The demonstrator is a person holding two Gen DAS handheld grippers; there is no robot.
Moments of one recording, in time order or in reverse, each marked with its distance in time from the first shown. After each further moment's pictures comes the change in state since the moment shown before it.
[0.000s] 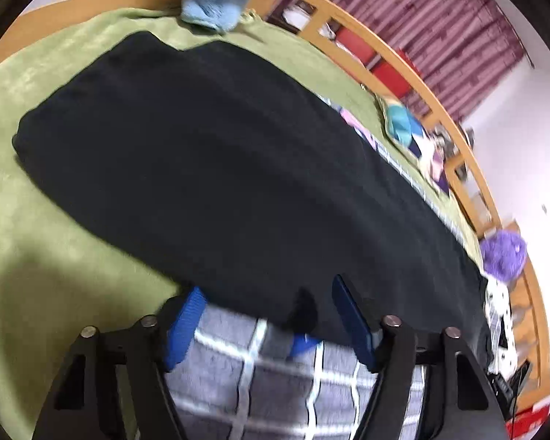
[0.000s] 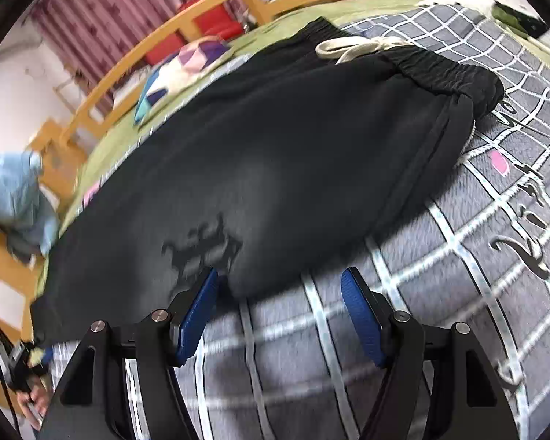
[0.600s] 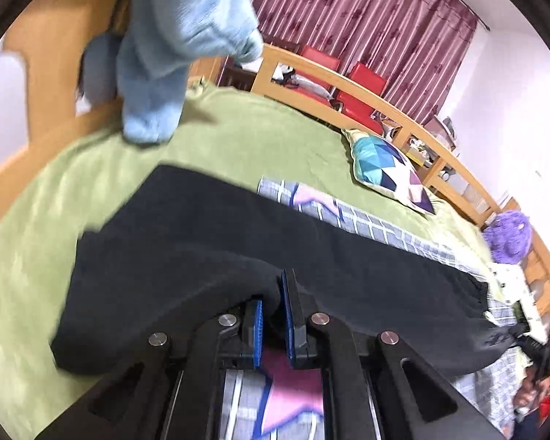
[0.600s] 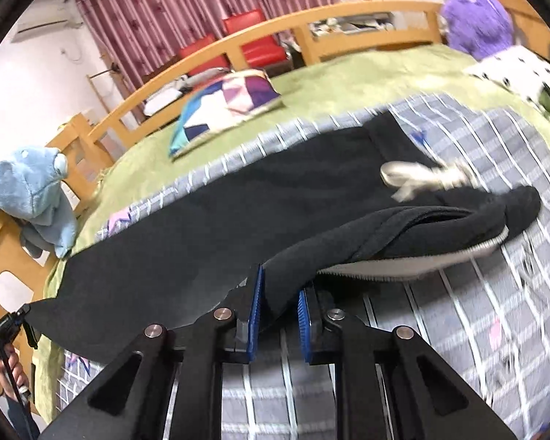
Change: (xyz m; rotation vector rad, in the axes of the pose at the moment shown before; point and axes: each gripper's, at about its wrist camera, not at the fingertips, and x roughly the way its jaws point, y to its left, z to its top) left arm -0.038 -0.094 0.112 0.263 -0.149 0.031; right arm -0.028 0.067 0.115 -0.181 -0.067 0.058
